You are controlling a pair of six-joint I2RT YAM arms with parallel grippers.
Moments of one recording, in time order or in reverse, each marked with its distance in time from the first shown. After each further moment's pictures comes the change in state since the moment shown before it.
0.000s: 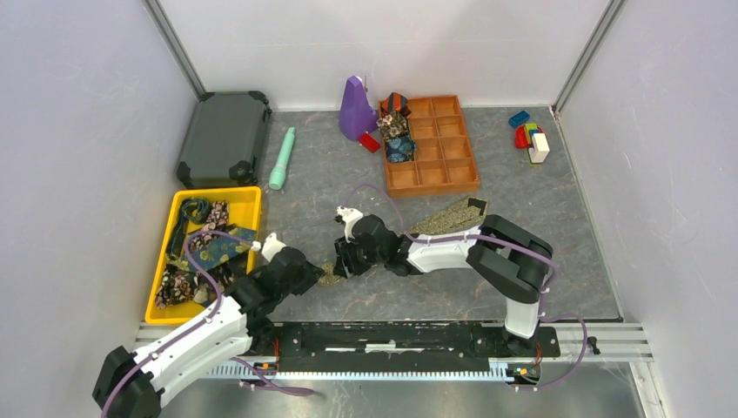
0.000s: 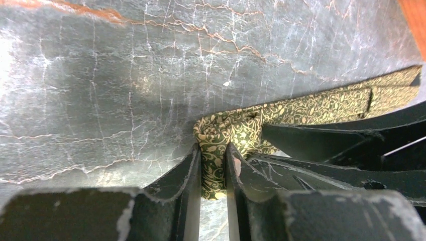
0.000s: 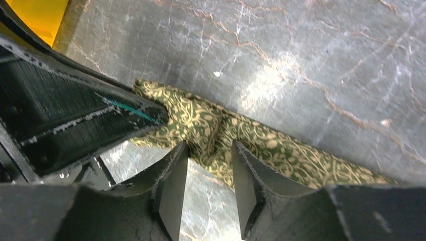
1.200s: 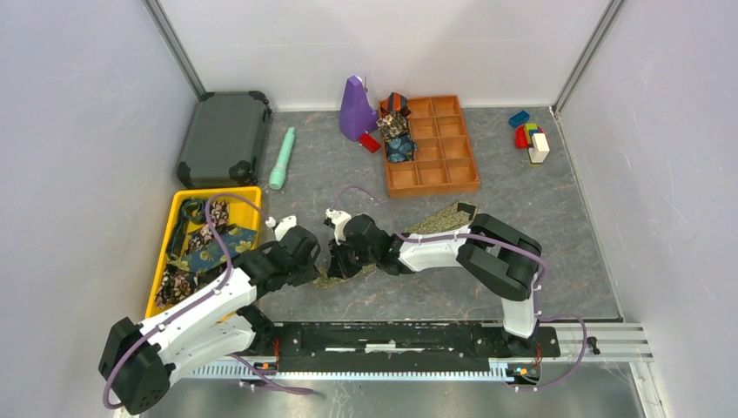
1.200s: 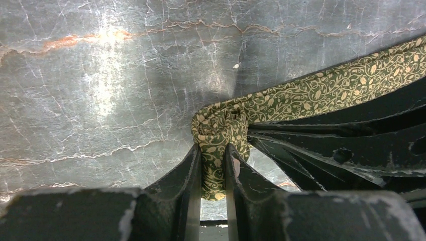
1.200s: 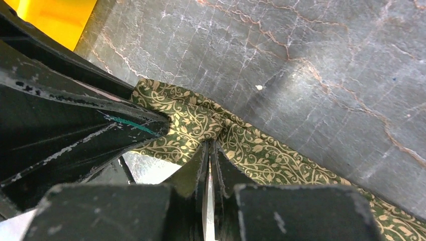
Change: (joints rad) left arm -0.002 0.227 0.286 -0.266 0.023 0.325; right arm 0.021 0.032 0.055 -0.009 -0.093 -0.018
